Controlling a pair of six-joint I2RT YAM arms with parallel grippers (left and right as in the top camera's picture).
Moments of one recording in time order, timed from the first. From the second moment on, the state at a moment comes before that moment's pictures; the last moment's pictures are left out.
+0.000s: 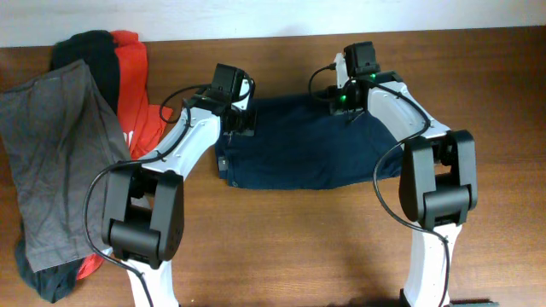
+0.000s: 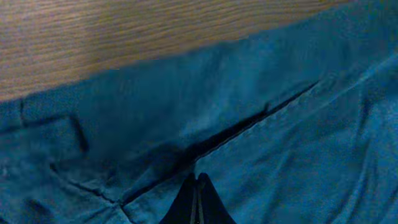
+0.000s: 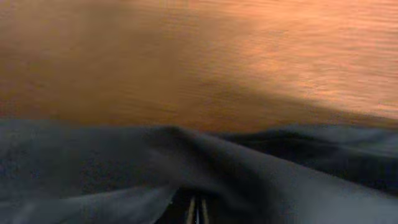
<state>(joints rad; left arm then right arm) -0.32 2.07 1.53 -0.55 0.10 -0.12 0.14 2.22 1.70 -0.56 -0.07 0.06</state>
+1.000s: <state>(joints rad) -0.13 2.17 1.76 -1.07 0.20 -0.01 -0.16 2.08 1.67 -0.99 -0.35 0.01</state>
